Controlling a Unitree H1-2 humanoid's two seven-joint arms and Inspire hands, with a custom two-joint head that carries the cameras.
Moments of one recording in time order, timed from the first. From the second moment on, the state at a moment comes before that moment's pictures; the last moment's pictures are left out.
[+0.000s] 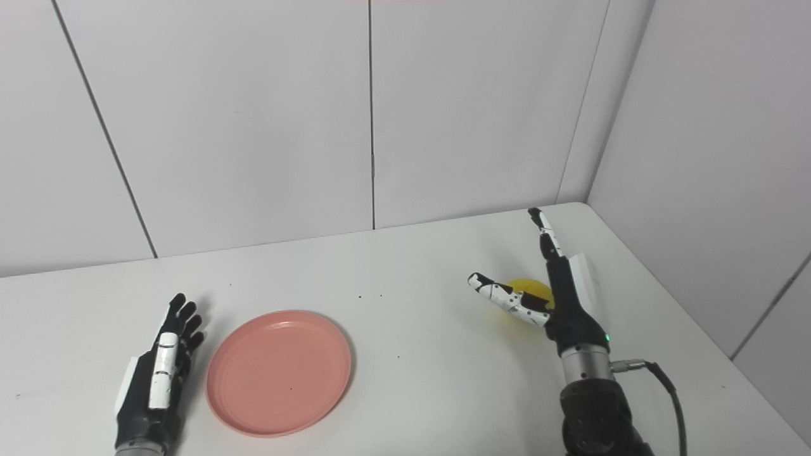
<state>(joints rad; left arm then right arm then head) -0.23 -0.01 -0.03 0.16 -0.03 -0.06 -0.06 -0.12 -0.24 -0.20 -0.32 -0.42 0.29 -0.06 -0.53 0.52</state>
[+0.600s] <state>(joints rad) -0.24 0.01 0.01 0.16 -0.12 -0.04 -0.09 -0.15 -0.29 -0.17 -0.29 -0.50 0.43 -0.02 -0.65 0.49</state>
